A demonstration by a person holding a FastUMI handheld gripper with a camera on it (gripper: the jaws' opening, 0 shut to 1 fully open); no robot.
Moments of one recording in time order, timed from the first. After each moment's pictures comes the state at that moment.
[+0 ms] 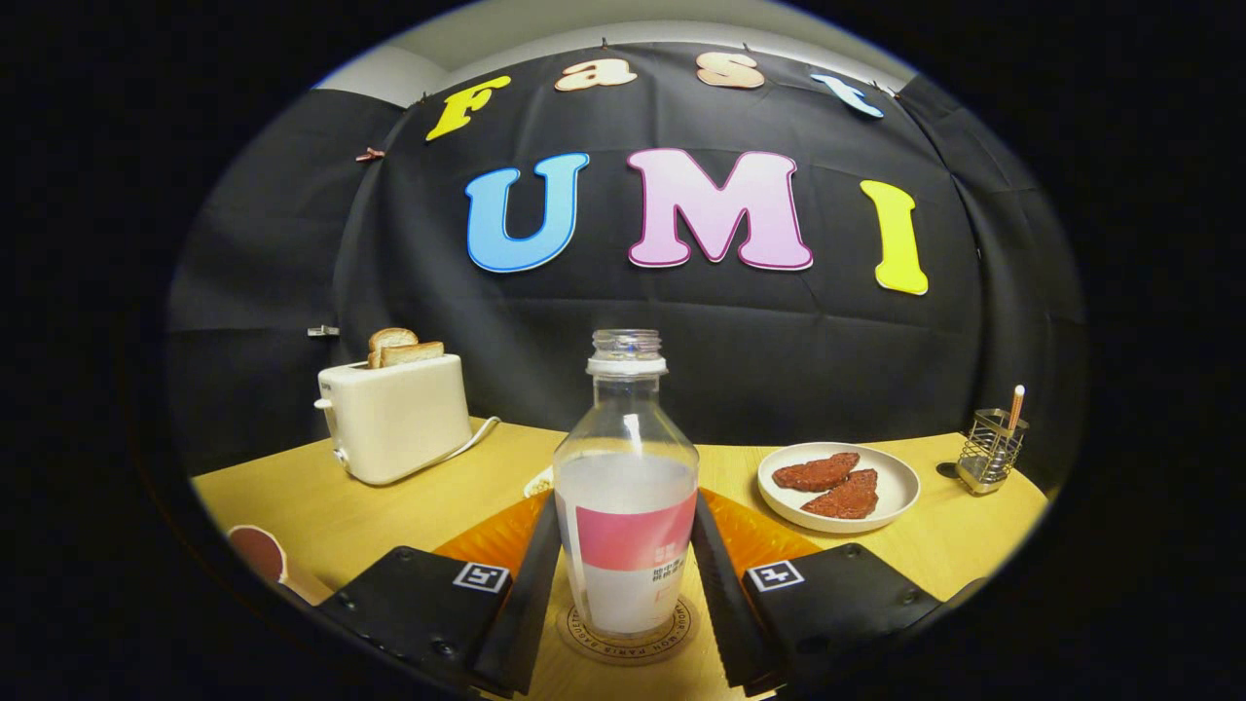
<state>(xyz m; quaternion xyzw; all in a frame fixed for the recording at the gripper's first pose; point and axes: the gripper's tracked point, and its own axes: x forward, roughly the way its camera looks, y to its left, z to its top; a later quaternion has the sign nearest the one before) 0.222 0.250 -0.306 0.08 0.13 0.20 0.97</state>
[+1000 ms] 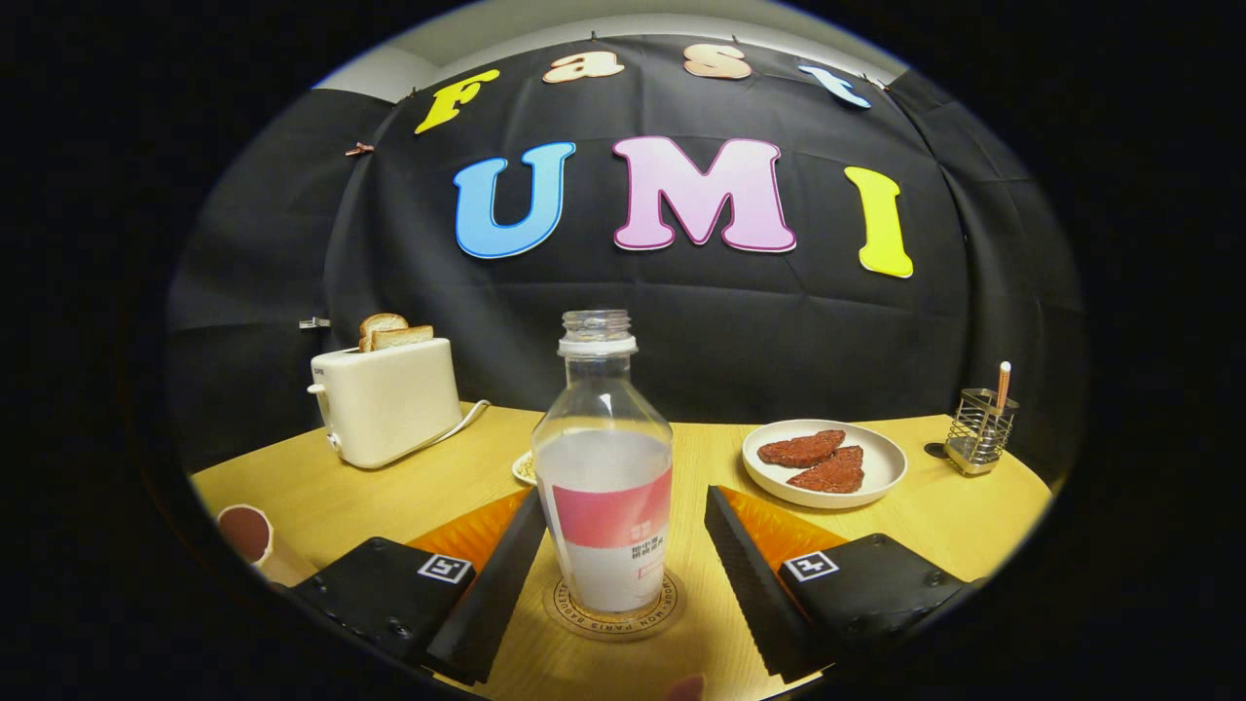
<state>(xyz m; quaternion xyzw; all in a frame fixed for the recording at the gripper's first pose) 0.205 0.233 -0.313 0.08 0.14 0.19 0.97</state>
